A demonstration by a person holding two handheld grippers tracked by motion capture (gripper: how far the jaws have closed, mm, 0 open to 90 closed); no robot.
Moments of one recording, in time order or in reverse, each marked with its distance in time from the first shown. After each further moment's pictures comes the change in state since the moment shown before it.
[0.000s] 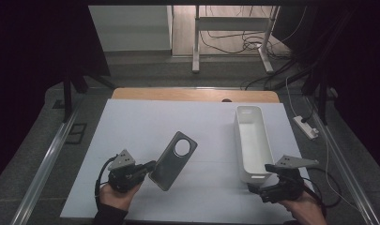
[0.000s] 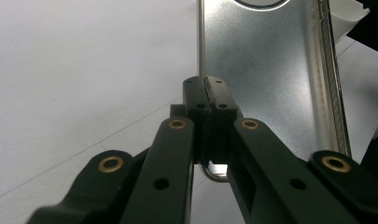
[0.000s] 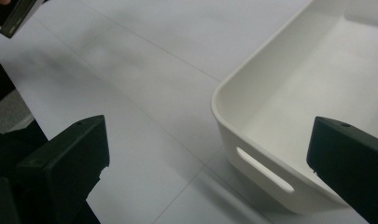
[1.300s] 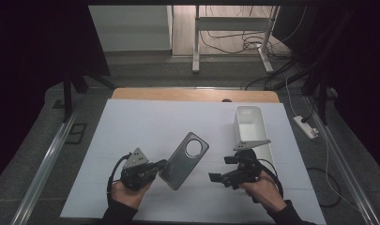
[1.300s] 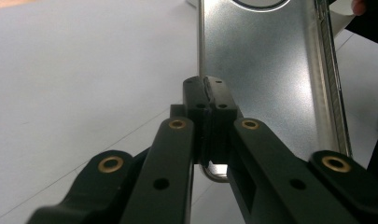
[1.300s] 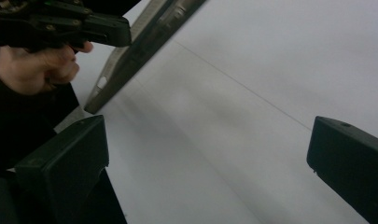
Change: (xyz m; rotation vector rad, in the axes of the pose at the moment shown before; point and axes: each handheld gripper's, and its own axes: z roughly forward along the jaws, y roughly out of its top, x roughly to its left) left arm -0.016 0.010 0.025 0.020 -0.009 0.064; right arm 0.037 0.056 0.082 0.049 0.258 0.087
